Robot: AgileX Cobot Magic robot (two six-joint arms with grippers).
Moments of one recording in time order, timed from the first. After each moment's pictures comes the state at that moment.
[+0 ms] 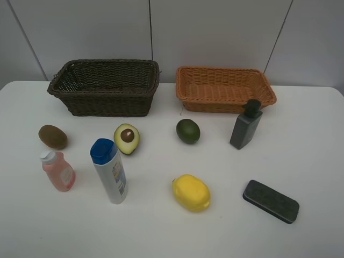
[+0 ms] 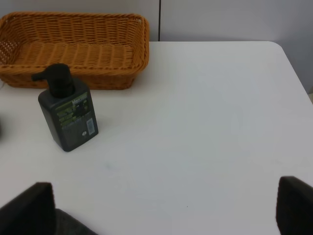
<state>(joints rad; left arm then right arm) -0.08 0.41 -0.60 -0.04 1.06 -0.05 0.00 0.00 -0.51 -0.08 1.06 0.02</state>
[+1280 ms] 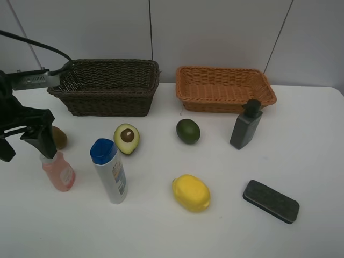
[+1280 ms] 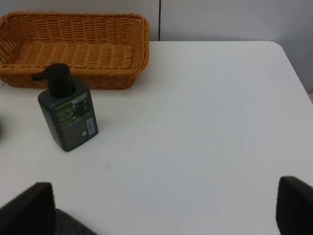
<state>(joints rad) -0.12 1.52 -0.89 -0.15 0.97 0.02 0.00 0.00 -0.51 -0.08 1.06 0.02</state>
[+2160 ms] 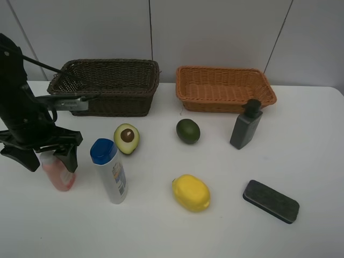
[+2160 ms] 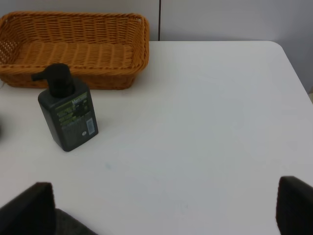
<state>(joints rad) -0.21 1.74 -0.89 -0.09 0.83 -0.05 0.00 0.00 -0.51 -0.08 1.06 0.02</state>
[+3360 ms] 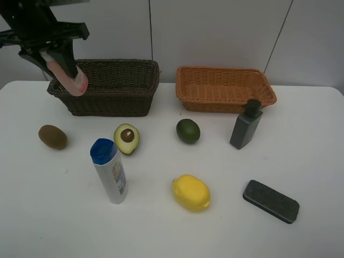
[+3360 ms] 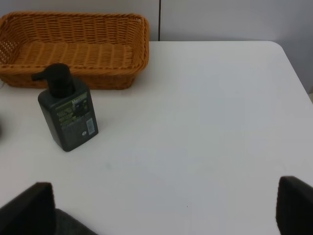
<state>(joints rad) -0.21 1.79 -1.61 -0.10 1.18 -0.10 0.00 0.00 -0.51 -0.08 1.06 0.02</state>
